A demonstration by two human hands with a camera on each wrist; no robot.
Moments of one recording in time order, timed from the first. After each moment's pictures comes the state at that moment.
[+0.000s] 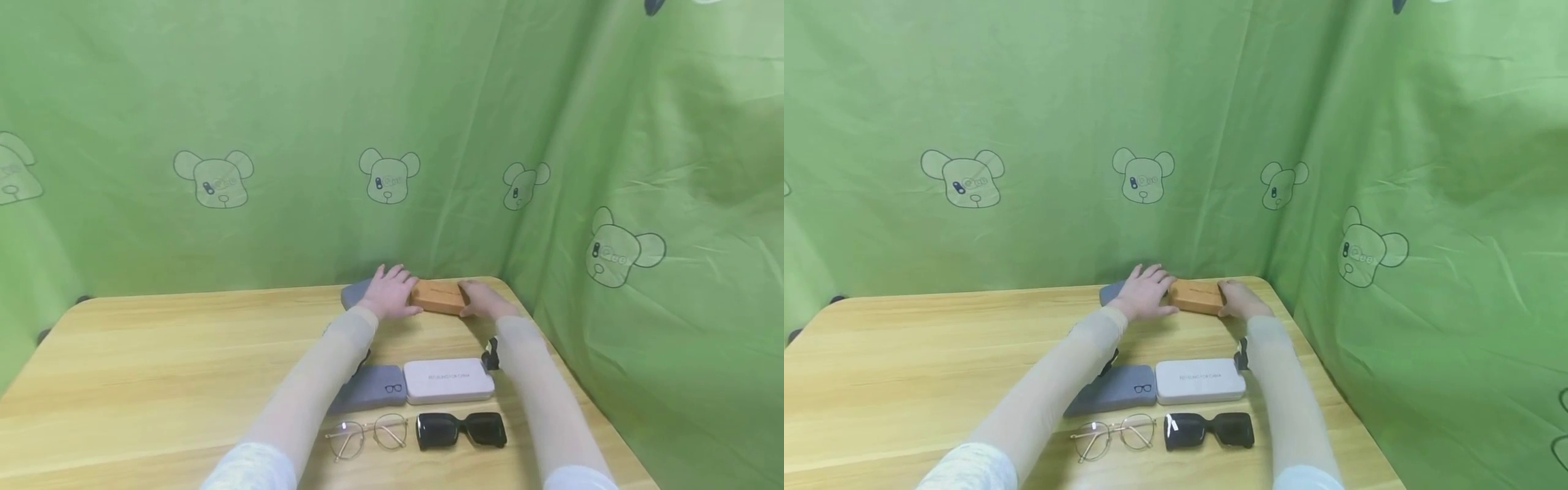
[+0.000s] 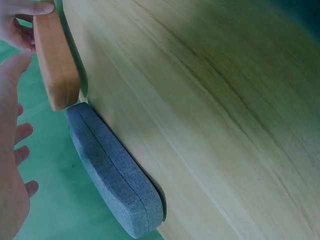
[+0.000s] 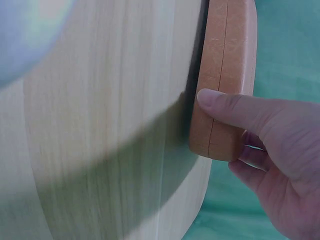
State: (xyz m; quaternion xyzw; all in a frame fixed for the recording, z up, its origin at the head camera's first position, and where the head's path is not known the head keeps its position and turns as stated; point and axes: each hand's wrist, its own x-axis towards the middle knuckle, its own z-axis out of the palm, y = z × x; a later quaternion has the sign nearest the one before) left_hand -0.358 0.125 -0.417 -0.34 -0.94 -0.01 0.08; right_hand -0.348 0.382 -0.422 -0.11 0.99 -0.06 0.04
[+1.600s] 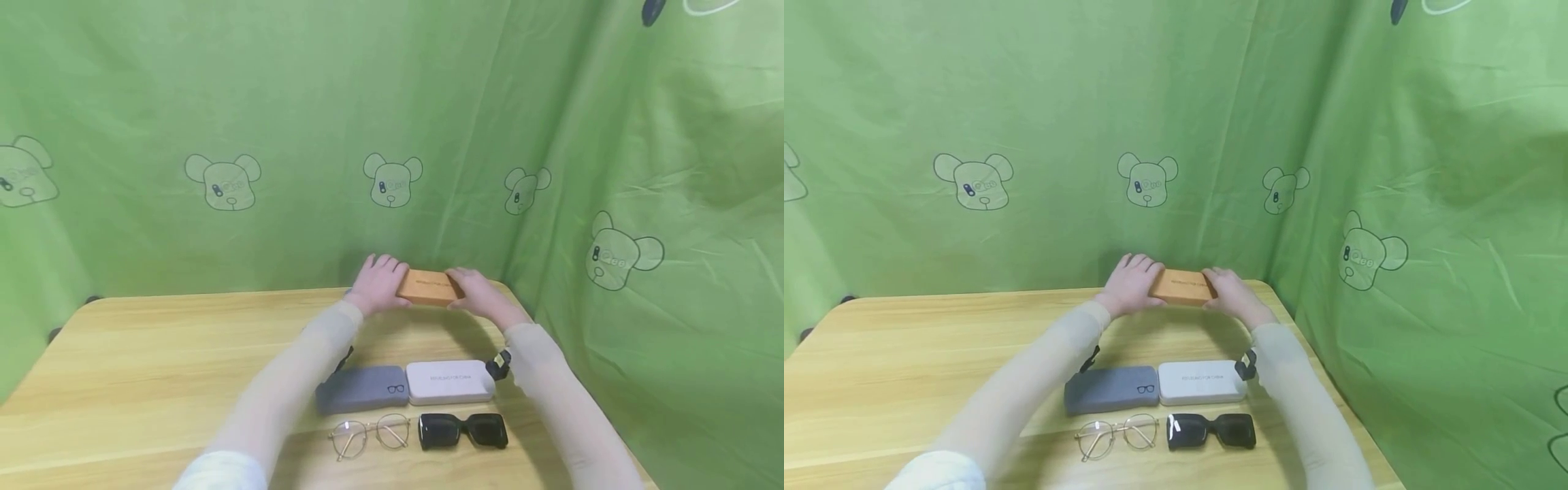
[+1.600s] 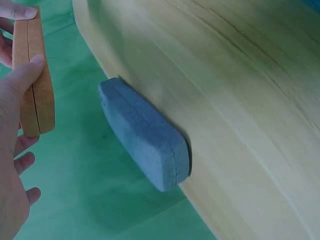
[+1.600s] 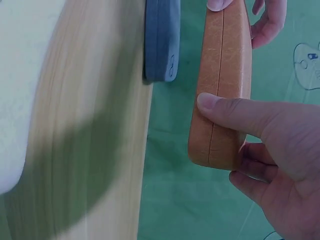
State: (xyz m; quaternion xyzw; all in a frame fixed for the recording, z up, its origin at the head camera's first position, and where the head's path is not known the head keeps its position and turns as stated) left_hand -0.348 0.091 -0.382 -0.33 -0.93 -0.04 0.14; right_hand -0.308 0.334 -0.366 -0.17 0.98 -0.09 -0.06
